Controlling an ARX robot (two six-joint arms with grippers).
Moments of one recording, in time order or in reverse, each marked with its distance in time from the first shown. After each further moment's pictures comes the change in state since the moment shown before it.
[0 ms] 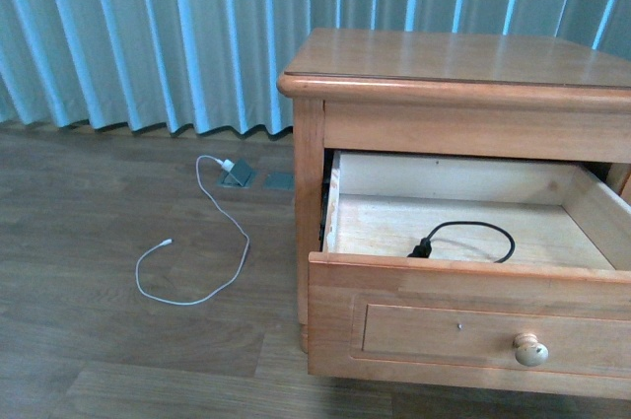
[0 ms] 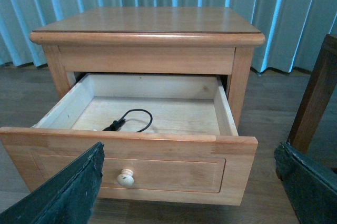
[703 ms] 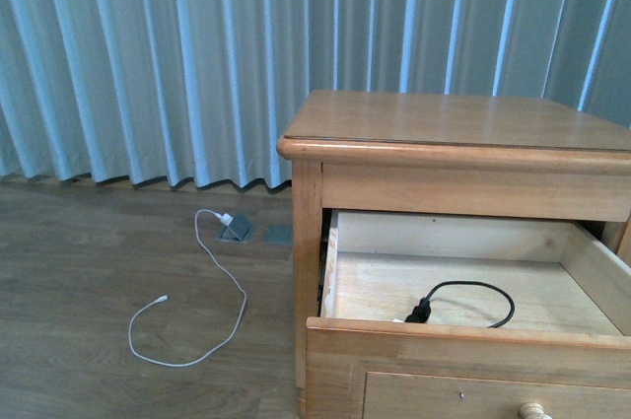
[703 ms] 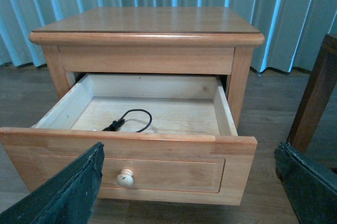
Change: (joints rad) left arm 0.113 -0.559 -0.255 -0.399 0.137 -0.224; right arm 0.000 0.000 0.000 0.000 0.000 0.000
